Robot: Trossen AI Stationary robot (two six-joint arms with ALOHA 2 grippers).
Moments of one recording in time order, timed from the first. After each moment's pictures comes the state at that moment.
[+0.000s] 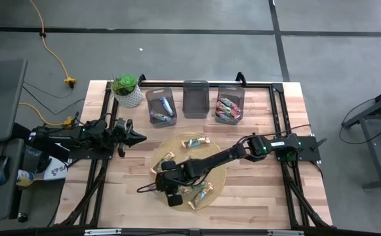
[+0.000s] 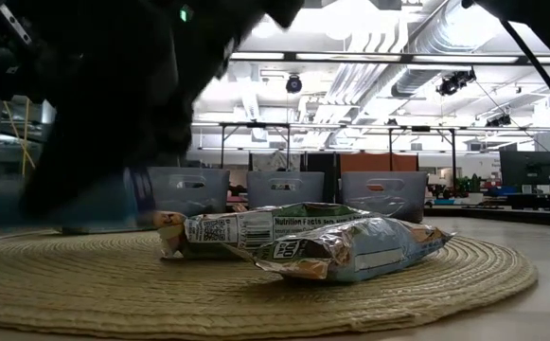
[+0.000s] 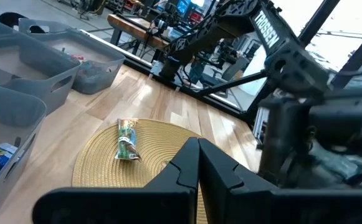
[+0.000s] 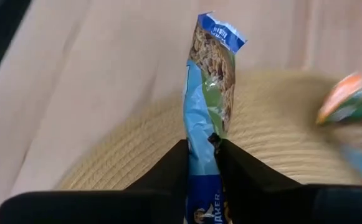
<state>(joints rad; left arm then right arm) -0.03 0.01 0.05 -0.06 -0.01 -0.45 0.31 2.51 2.15 -0.55 -0.02 0.11</state>
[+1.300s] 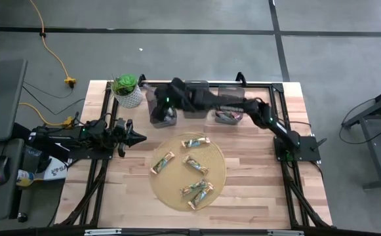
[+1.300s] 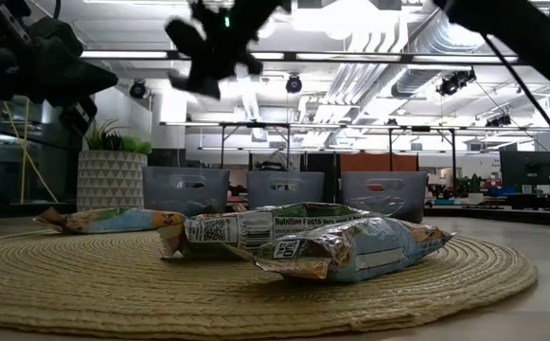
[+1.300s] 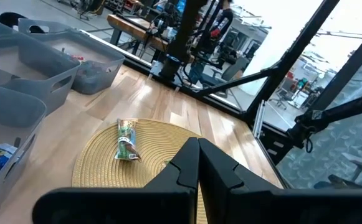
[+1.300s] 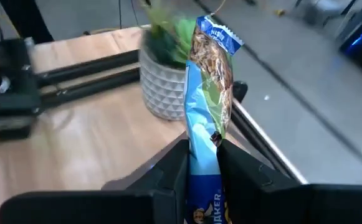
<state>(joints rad) -0.03 0.01 0.04 -0.06 -0.01 -0.45 -0.16 2.31 2.31 -0.59 0.37 0.13</state>
